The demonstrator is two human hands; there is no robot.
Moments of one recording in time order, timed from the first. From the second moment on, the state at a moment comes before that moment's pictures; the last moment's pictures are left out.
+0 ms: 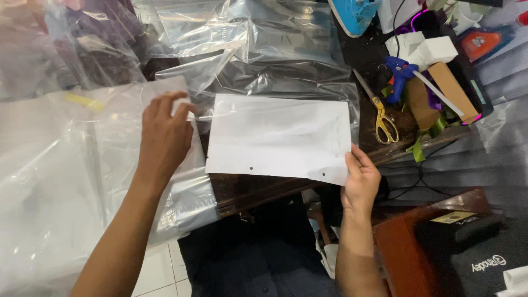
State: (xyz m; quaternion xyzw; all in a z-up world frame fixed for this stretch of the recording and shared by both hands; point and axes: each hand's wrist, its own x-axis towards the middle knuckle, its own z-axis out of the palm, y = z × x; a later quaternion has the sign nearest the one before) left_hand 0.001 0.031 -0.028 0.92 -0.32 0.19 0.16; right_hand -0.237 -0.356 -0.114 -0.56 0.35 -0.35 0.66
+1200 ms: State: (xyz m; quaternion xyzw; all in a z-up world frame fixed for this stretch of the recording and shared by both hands) left_hand 0.017 0.075 0.003 0.89 -0.21 -0.07 0.39; right_hand -0.234 -0.363 -0.130 -0.56 0.38 -0.35 0.64
